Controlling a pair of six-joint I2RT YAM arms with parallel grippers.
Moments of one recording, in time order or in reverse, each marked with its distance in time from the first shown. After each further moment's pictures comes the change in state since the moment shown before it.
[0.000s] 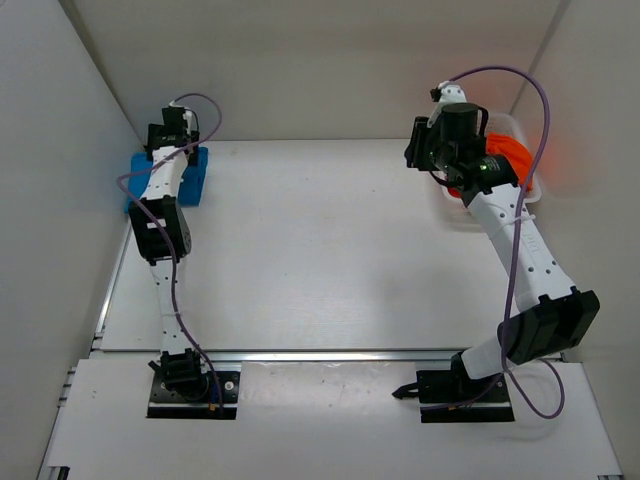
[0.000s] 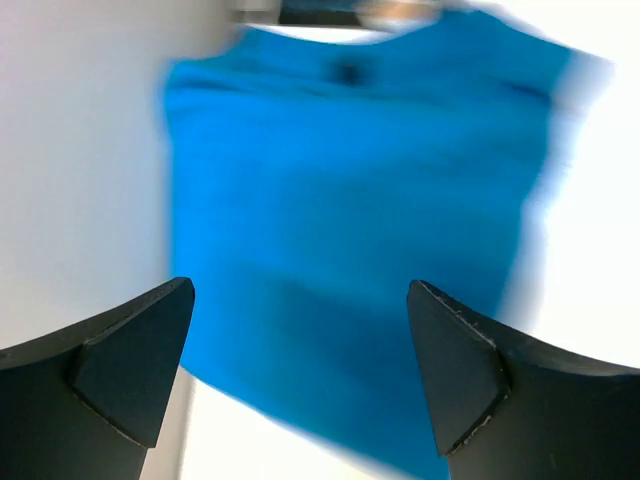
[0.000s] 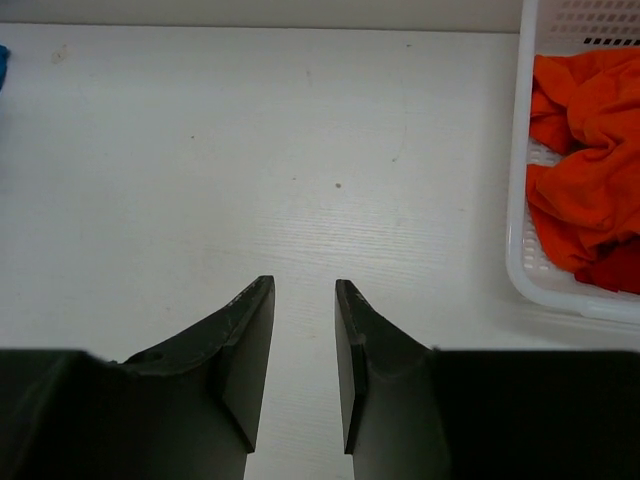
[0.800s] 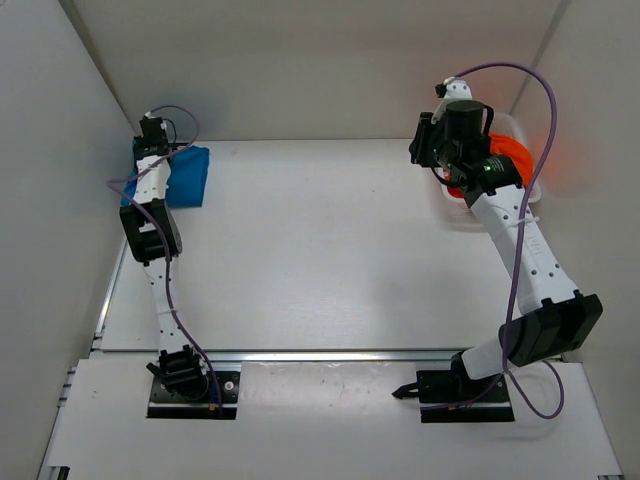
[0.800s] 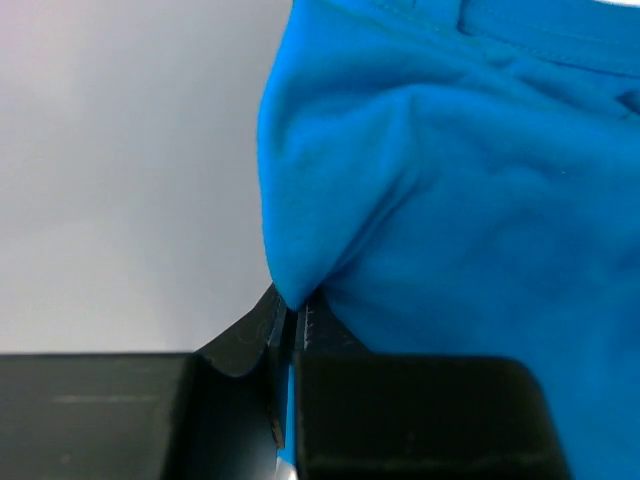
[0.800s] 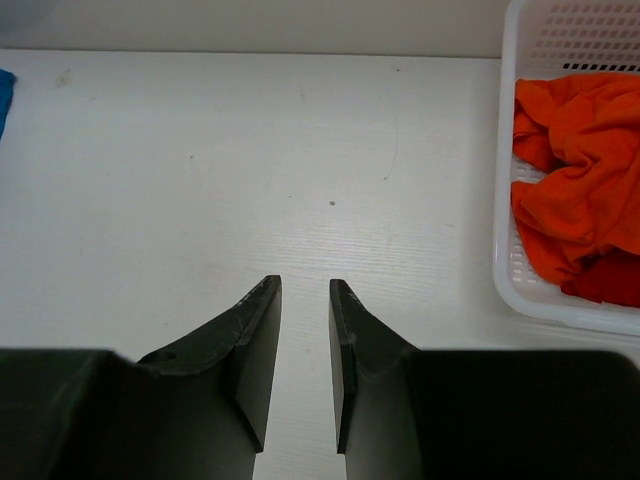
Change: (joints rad) left arm 0.099 0.102 0.044 0.094 -0.138 0.126; right arm -0.010 -0.022 0.000 0.029 0.010 -0.005
